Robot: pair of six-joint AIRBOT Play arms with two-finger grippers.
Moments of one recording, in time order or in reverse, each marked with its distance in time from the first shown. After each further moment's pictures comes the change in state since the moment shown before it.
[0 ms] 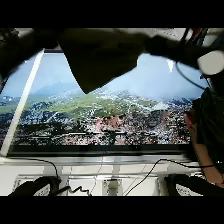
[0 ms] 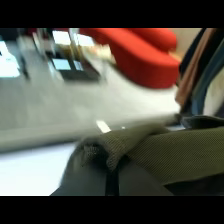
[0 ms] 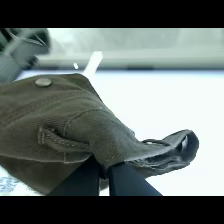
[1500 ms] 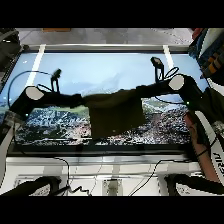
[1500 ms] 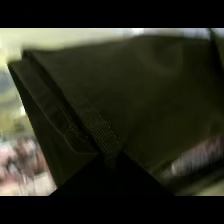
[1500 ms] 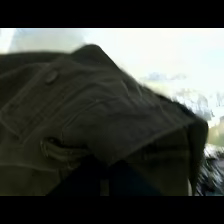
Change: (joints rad) left arm -0.017 -0.164 -0.458 0.146 -0.468 -0.388; right arm -0.045 -0.122 -0.418 0.015 0.240 -0.031
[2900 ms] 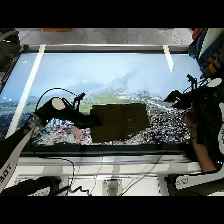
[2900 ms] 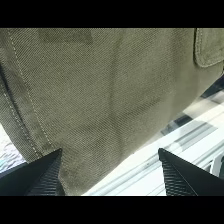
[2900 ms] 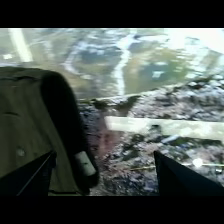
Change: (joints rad) left arm -0.174 -0.080 -0.107 -0.009 -0.086 -0.105; right arm -0.563 -0.268 0.066 0.241 0.331 -0.214
